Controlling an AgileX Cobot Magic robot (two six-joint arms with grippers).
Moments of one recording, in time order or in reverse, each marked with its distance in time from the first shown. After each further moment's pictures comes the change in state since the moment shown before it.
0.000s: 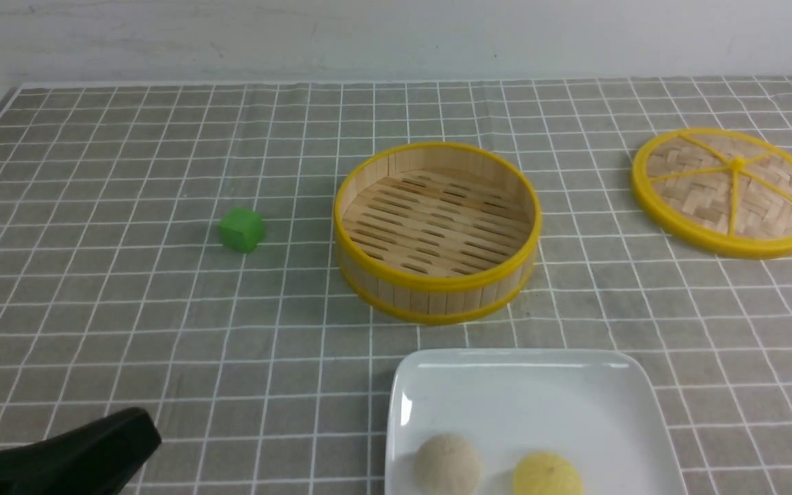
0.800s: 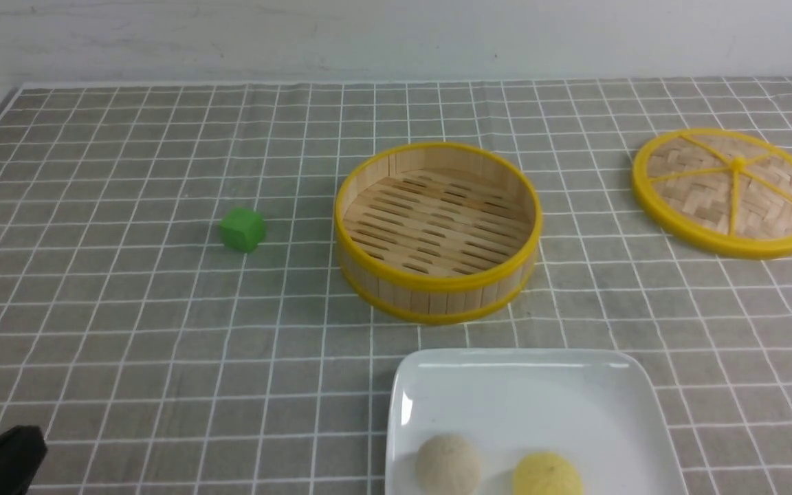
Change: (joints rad) right arm 0.000 0.000 0.000 -0.001 0.000 0.000; left arm 0.549 -0.076 0.144 -0.081 0.105 0.469
